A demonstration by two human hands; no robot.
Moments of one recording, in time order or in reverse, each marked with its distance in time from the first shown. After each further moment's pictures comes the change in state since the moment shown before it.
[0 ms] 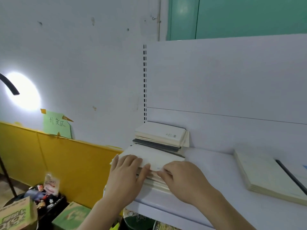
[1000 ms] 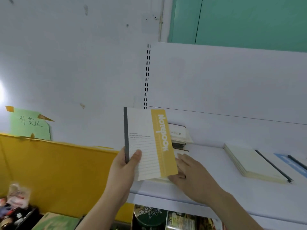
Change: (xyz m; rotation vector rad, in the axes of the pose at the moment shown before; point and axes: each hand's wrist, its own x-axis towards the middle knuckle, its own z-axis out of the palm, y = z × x) left_hand -0.004 -0.048 -0.063 -1.521 -0.090 -0.367; right_hand -0.003 -0.044 0.018 0.072 -0.130 0.270
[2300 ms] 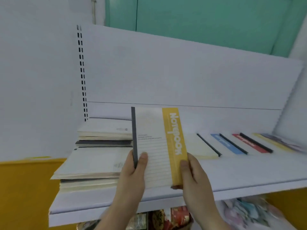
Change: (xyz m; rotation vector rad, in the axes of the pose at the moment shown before) left_hand -0.025 -0.033 0.145 -0.082 -0.264 -0.076; right_hand -0.096 0.025 -0.041 0.777 0.642 0.519
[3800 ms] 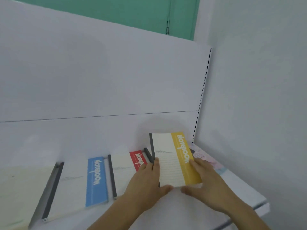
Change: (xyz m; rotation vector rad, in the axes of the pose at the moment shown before) left_hand 0.126 -0.192 0.594 1.322 -0.675 0.369; right_hand 0.290 0.258 -0.545 -0.761 -0.185 -0.042
